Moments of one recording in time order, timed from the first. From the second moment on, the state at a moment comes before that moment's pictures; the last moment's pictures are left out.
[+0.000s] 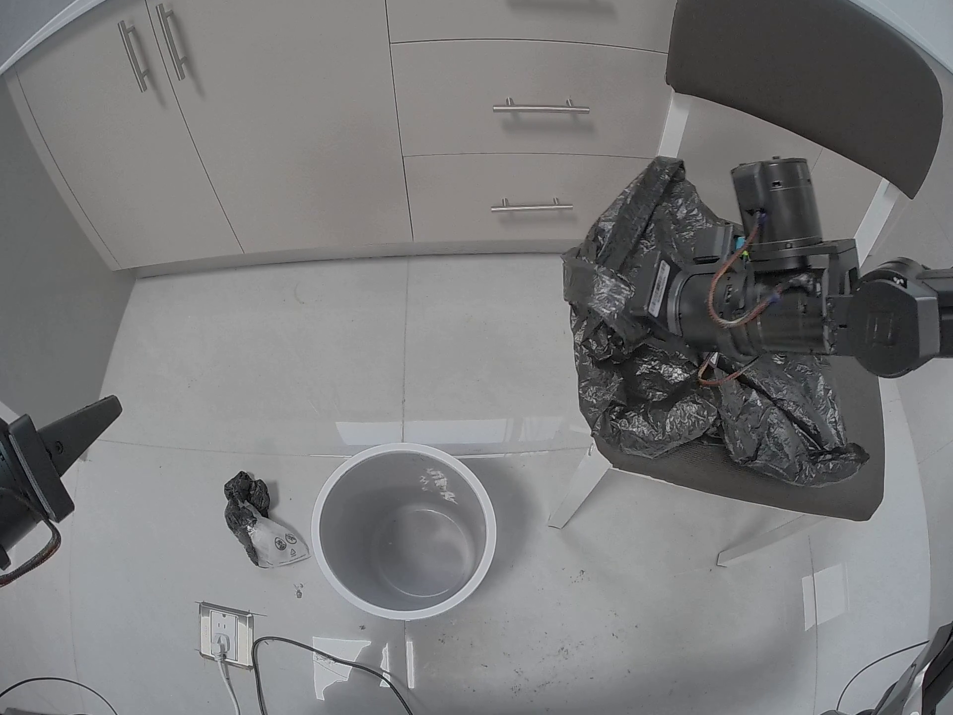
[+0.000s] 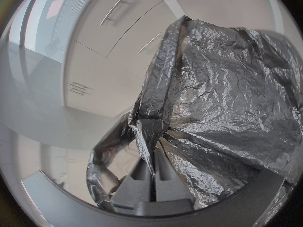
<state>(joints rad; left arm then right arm) -0.41 0.87 -0.57 -0.13 0.08 -0.41 0.51 1.81 -1.31 -0.09 0.09 0.67</state>
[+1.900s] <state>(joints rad) -0.38 1.51 -0.89 -0.18 -0.68 -1.07 0.69 1.16 -0.92 -0.22 0.85 0.77</state>
